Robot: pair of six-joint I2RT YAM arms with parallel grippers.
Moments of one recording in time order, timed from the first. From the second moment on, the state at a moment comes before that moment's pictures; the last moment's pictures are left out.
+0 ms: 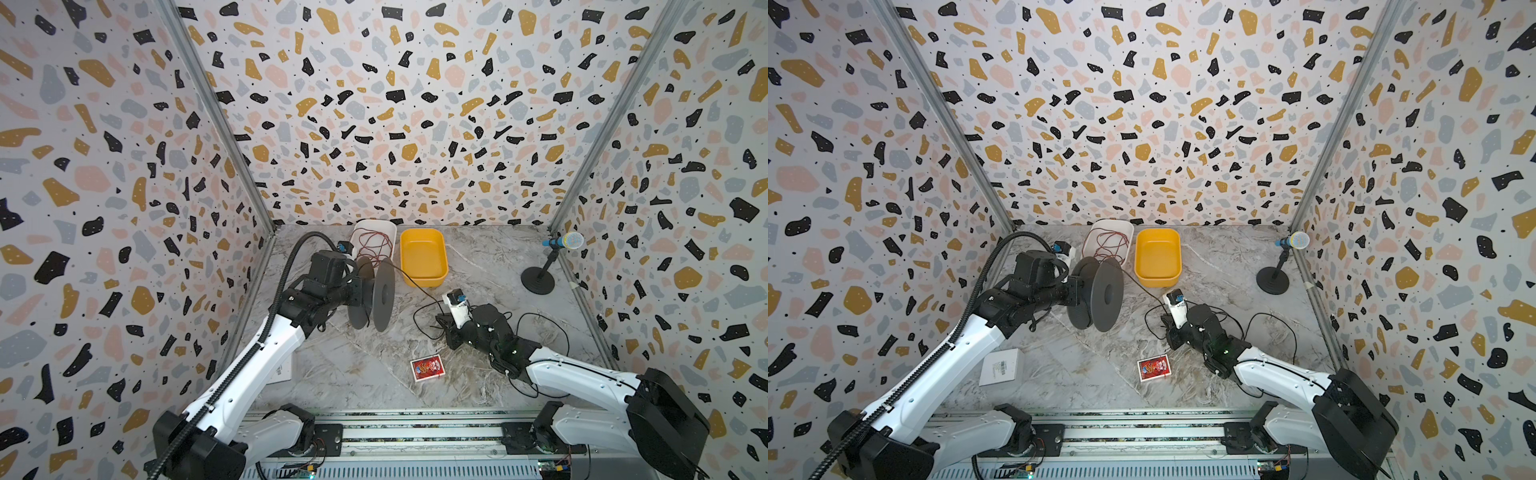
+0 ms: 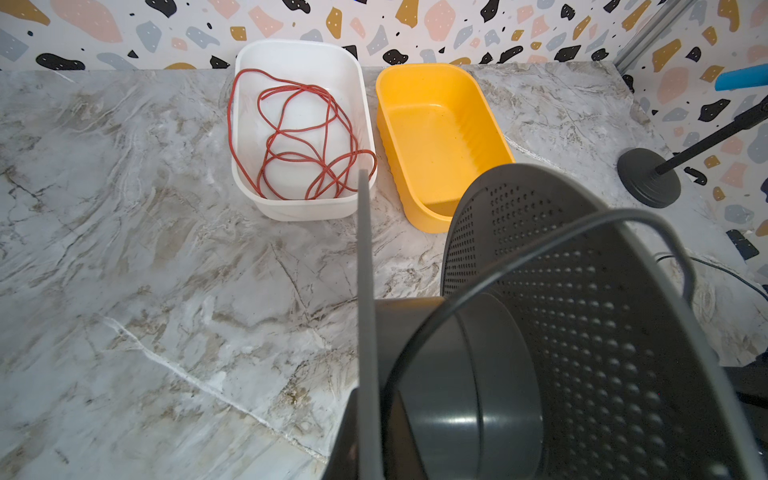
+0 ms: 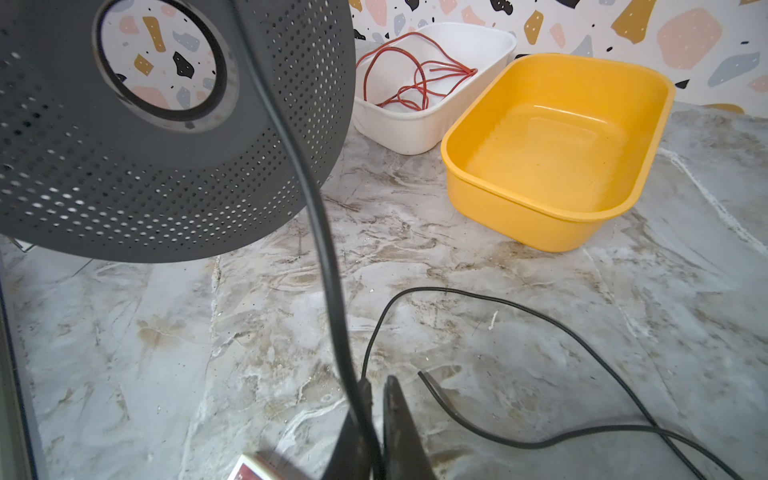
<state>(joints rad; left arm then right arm) -0.41 1.14 1.10 -0.65 0.02 -0.25 0.78 1.19 0.51 0.24 -0.03 0.14</state>
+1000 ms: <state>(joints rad) -0.41 1.10 1.10 -0.65 0.07 -0.26 0.79 1.14 0.57 0.29 0.01 0.14</state>
